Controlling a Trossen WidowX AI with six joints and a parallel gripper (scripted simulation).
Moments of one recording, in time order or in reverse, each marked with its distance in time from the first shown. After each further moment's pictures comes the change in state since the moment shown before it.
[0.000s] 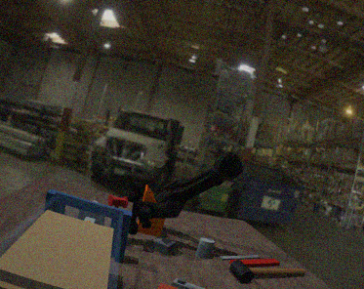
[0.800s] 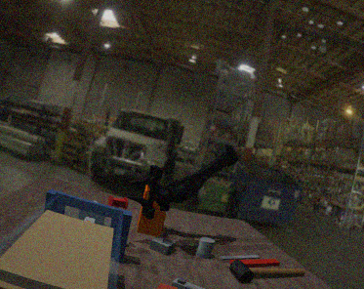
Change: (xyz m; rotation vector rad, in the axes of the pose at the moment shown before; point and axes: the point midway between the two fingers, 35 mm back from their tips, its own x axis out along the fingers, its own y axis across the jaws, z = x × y) arm -0.054 -0.066 -0.002 0.017 -0.012 -0.013
